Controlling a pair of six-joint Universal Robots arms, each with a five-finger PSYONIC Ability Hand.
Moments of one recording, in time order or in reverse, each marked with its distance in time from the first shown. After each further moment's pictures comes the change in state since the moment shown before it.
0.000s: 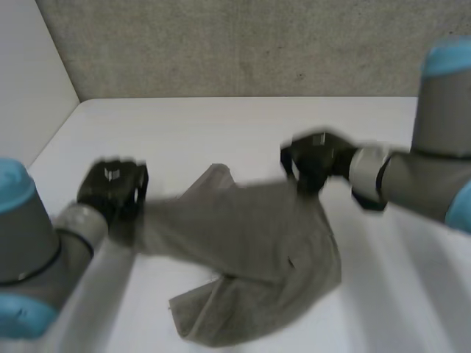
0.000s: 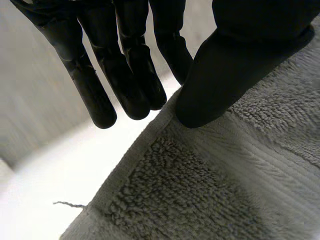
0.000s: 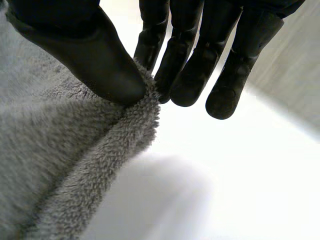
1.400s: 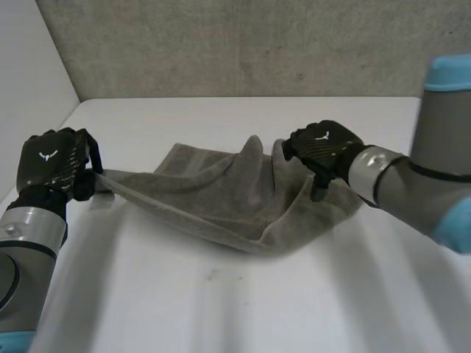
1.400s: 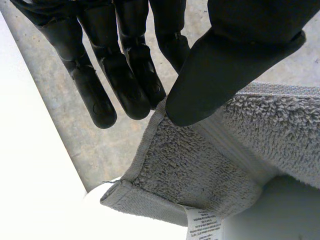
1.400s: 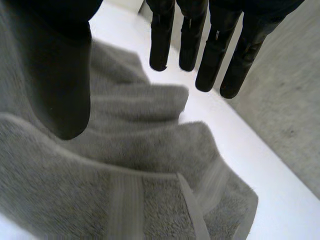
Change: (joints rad) left arm 0.113 0.247 -0.302 0.310 -0.066 -0.159; right arm 0.019 -0.010 0.129 -0.130 0.090 -0.165; left_hand 0.024 0.004 0.004 0.004 0.018; right_hand -0.827 -0.820 -0.838 -0.844 -0.821
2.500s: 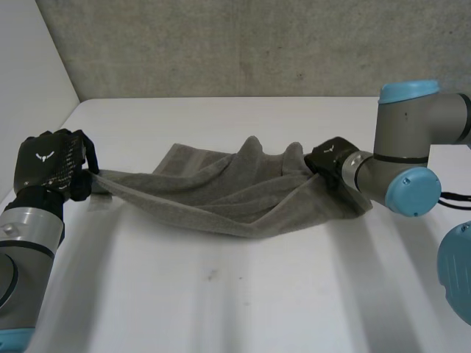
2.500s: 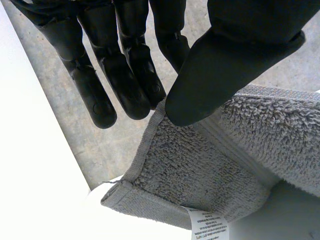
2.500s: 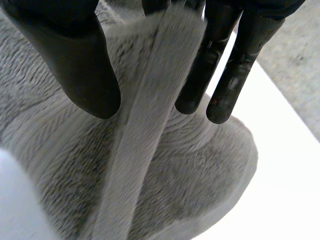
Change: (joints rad) left arm 0.026 -0.012 -0.015 0.031 0.017 0.000; right arm -0.059 0.456 -0.487 0.168 0.135 -0.148; left_hand 0.000 0.000 0.000 0.000 0.000; right_hand 0.467 0.486 0.465 0.471 0.449
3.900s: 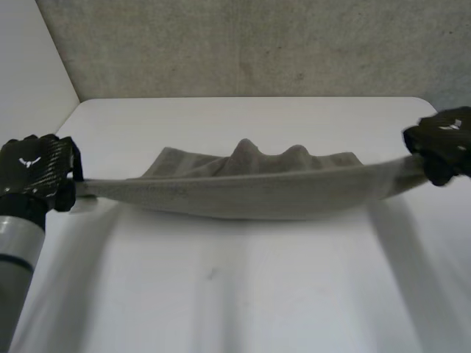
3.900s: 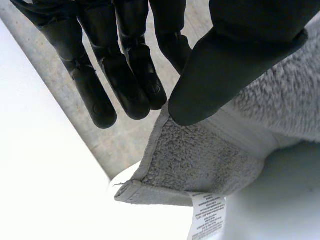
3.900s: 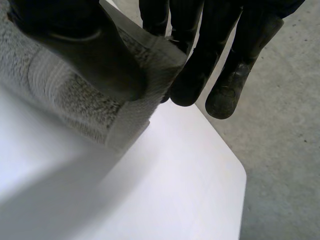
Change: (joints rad) left arm 0.028 0.177 -0.046 -0.174 0.002 0.165; right arm -0.341 -0.946 0.934 -0.206 -0.148 -0.028; left_hand 0.000 0.000 0.000 0.000 0.000; right_hand 0.376 0.358 0.375 0.374 0.385
